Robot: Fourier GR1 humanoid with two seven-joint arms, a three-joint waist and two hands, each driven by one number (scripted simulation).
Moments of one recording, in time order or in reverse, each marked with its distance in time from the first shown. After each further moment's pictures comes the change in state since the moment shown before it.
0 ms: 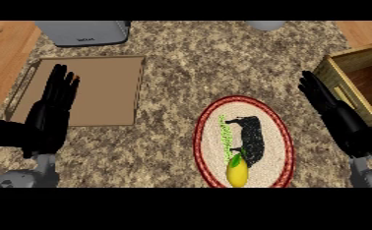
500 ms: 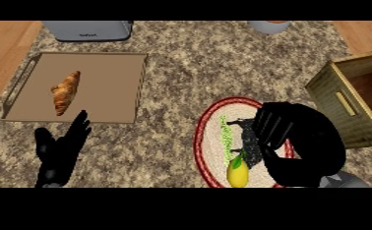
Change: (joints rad) left arm 0.161 0.040 -0.109 0.184 -0.035 -0.067 0.139; right arm -0.038 0.237 0.121 -0.297 0.040 0.022 -0.360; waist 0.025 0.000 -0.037
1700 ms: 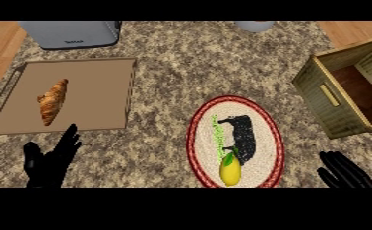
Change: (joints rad) left arm 0.104 0.034 0.021 -0.030 -0.005 -0.022 -0.009; right arm 0.690 -0.347 -0.004 -0.535 0.934 -0.390 0.363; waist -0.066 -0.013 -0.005
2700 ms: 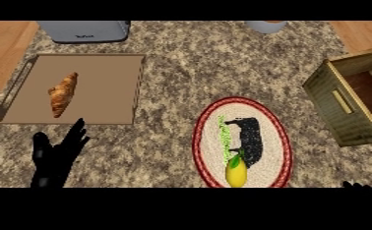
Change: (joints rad) left arm -0.052 -0.015 -0.004 0.016 -0.017 -0.038 0.049; right arm 0.329 -0.177 -0.149 -0.025 -0.011 0.026 -0.027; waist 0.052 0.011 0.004
